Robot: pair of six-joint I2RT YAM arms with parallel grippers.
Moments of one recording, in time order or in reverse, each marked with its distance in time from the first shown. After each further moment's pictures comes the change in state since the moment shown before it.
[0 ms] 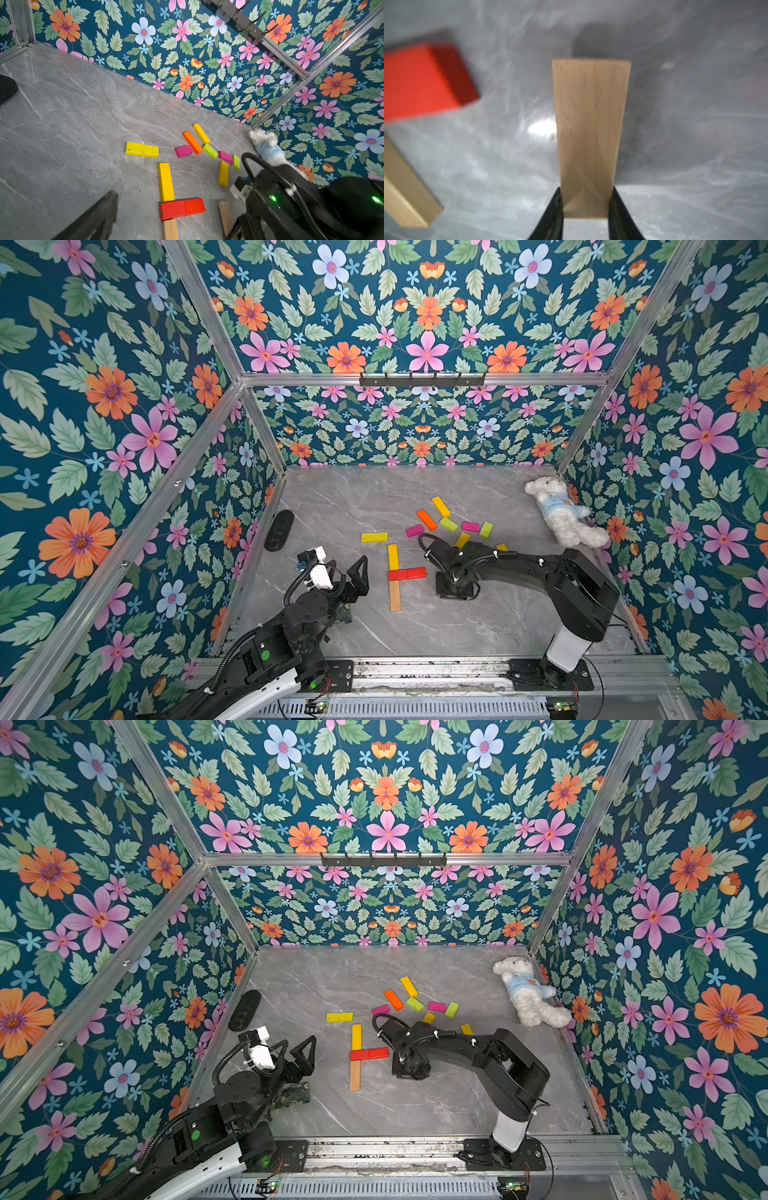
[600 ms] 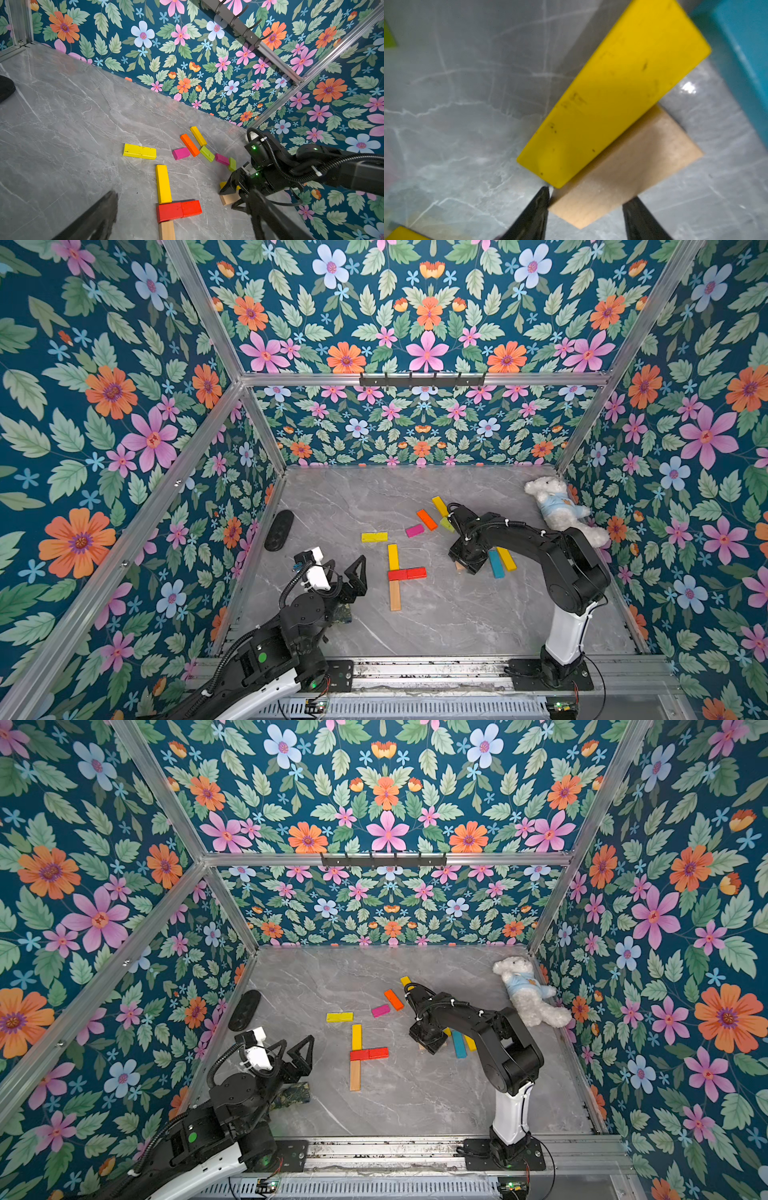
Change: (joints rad) left arm 0.000 -0.032 -0.001 0.000 0.003 -0.004; right arm -0.378 0.188 0.197 -0.030 -0.022 0.335
